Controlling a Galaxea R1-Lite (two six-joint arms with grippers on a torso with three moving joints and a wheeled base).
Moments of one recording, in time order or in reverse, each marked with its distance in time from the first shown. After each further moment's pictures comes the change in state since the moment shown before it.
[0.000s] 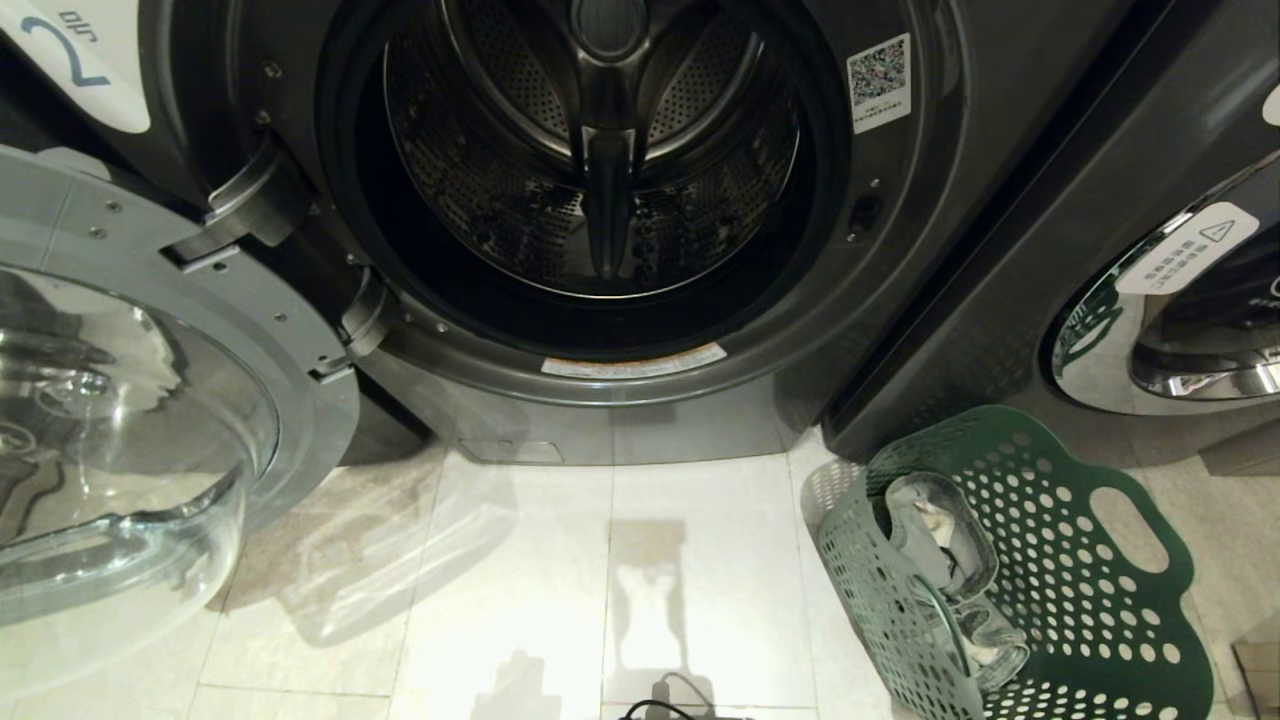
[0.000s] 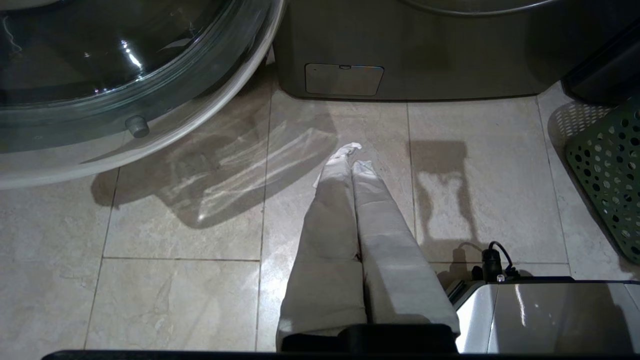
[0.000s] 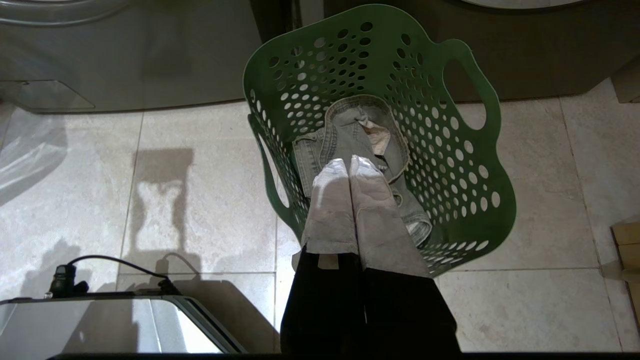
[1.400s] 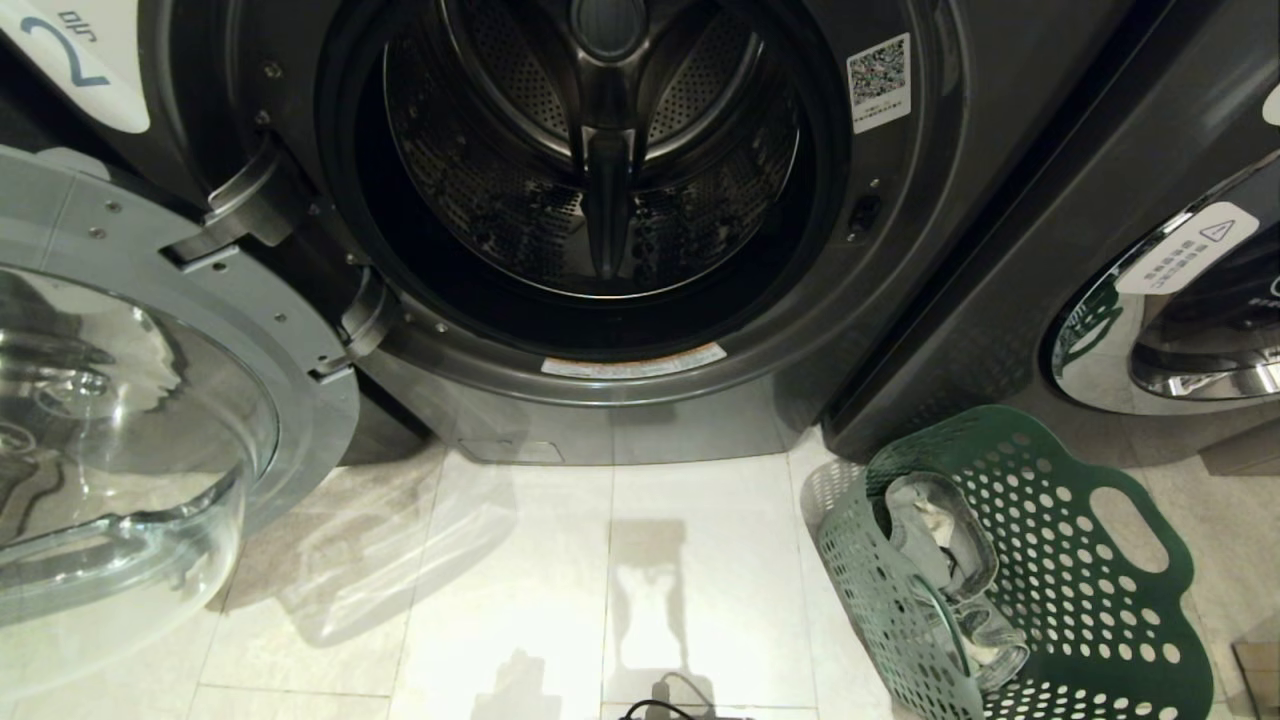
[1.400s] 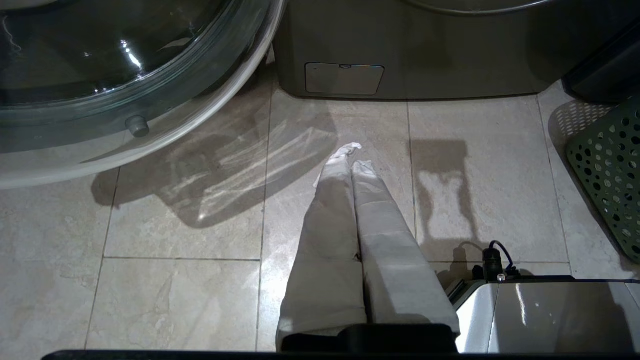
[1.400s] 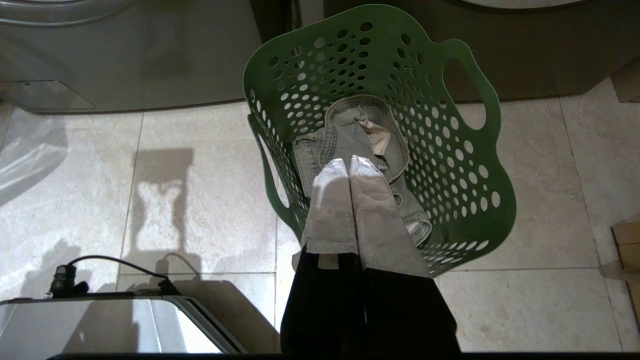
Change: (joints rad) left arm 0.000 0.000 0.001 0.001 0.000 0.001; right arm 0.000 0.000 0.001 0.000 0.000 0.001
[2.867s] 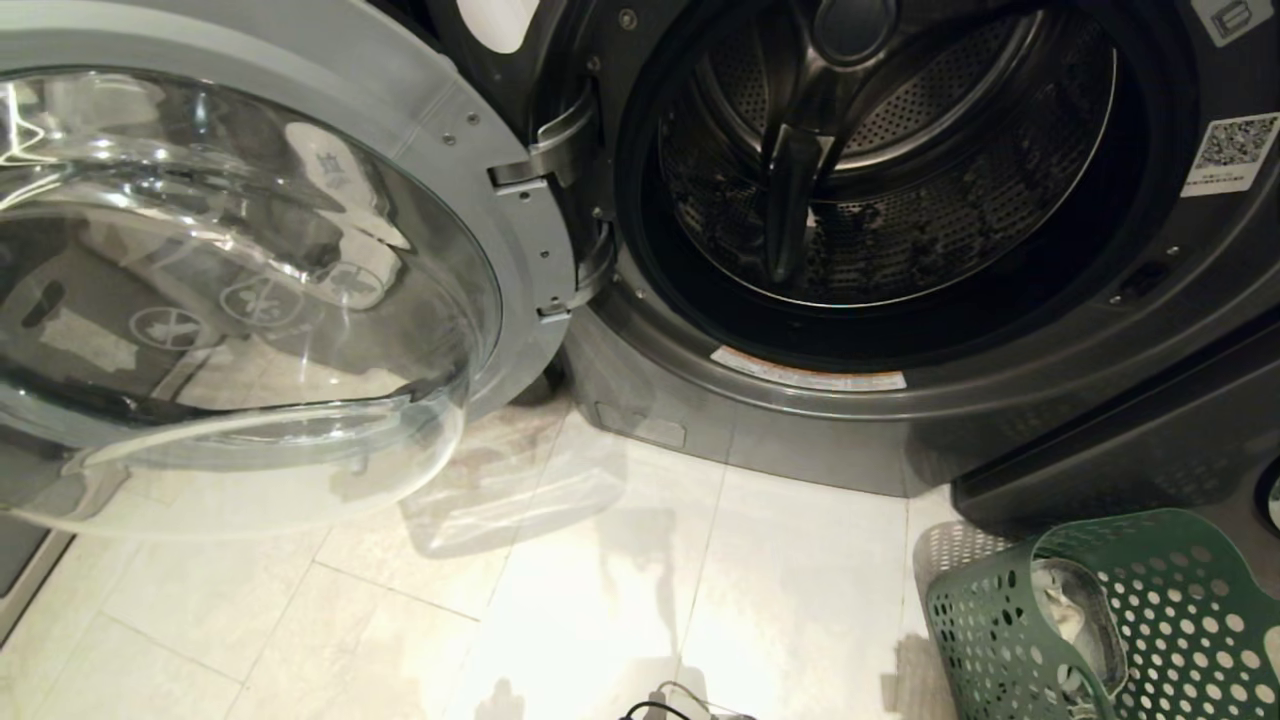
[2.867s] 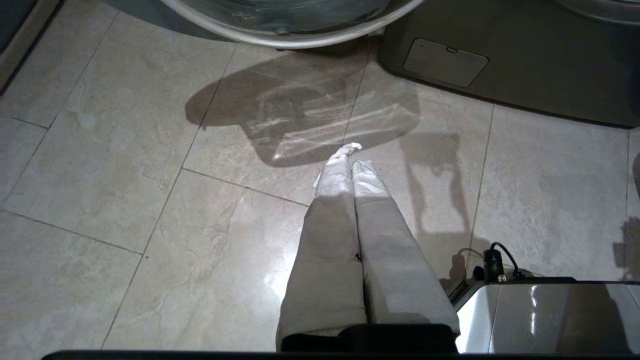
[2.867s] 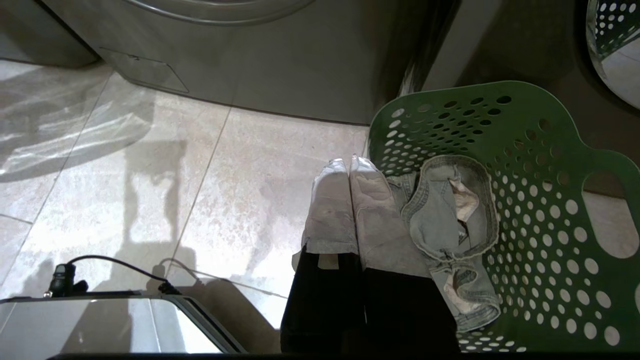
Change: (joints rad) left arm 0.001 0.000 0.000 0.001 0.000 0.000; right arm 0.000 0.000 0.000 0.001 0.003 -0.007
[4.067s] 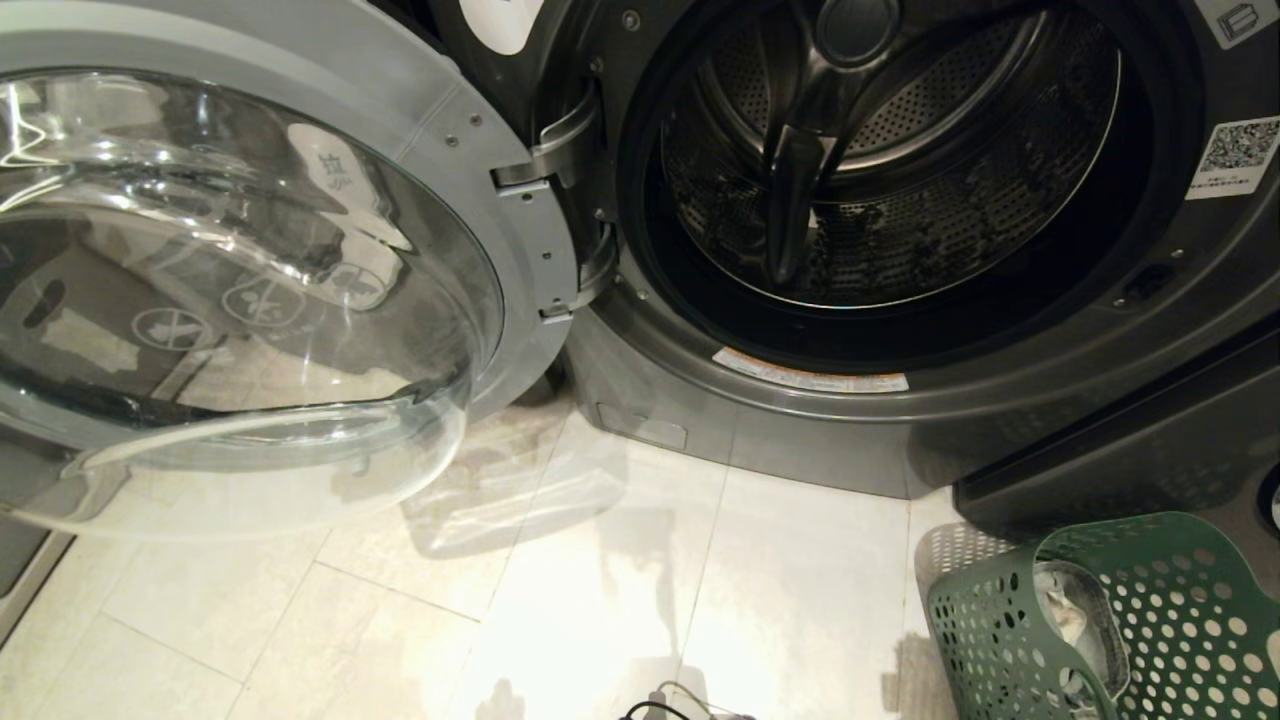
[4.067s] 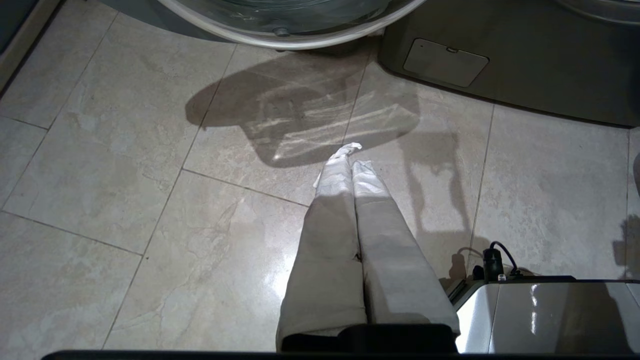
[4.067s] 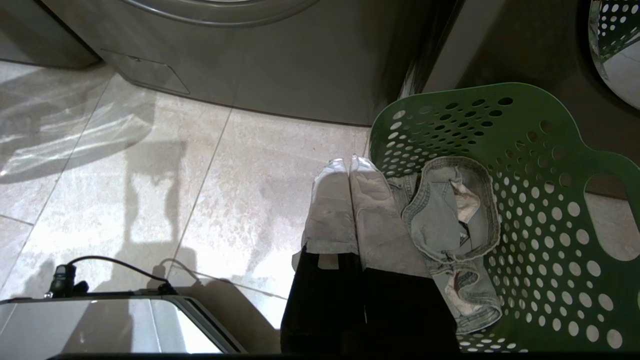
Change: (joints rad) left arm 0.000 0.000 0.000 -0.002 0.000 0.001; right arm 0.000 0.000 0.000 0.000 -0.002 0.005
